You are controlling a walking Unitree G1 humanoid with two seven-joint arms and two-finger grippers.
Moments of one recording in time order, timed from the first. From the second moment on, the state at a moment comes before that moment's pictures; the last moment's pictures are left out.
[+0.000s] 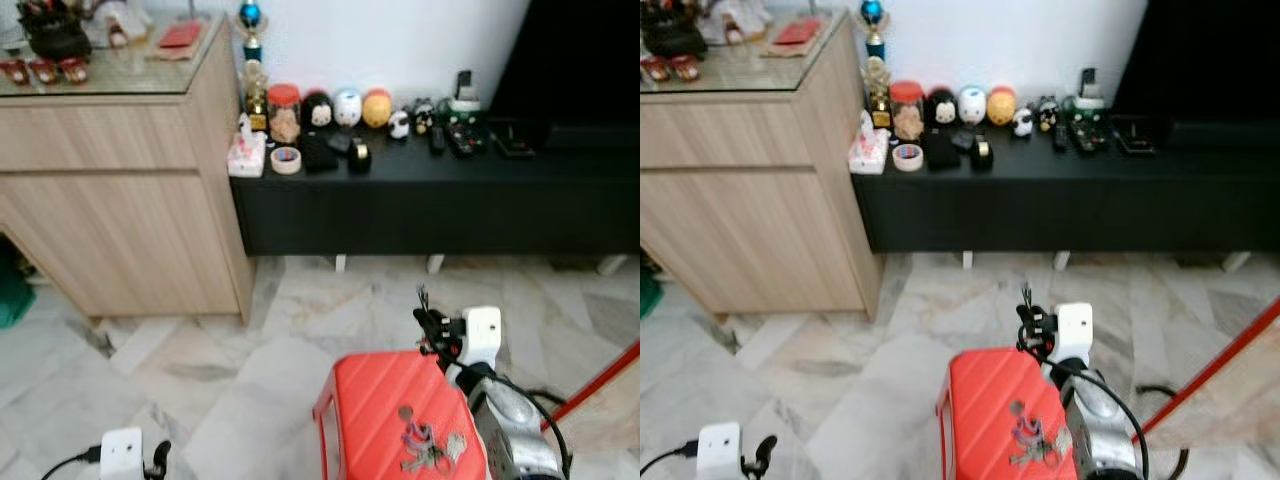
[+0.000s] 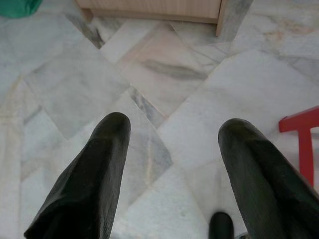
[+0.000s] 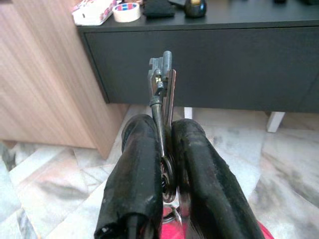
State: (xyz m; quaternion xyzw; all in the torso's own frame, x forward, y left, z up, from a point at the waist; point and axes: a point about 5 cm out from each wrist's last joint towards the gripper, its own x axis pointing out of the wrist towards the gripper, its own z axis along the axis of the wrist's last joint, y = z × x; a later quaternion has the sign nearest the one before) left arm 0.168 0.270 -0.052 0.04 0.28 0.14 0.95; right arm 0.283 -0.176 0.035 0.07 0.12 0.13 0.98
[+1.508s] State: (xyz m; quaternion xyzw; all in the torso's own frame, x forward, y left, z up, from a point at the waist) left arm 0.174 0.262 -0.053 0.05 0.29 0.10 0.95; right arm 0.292 -0.147 0.046 0.03 0.13 0.18 0.97
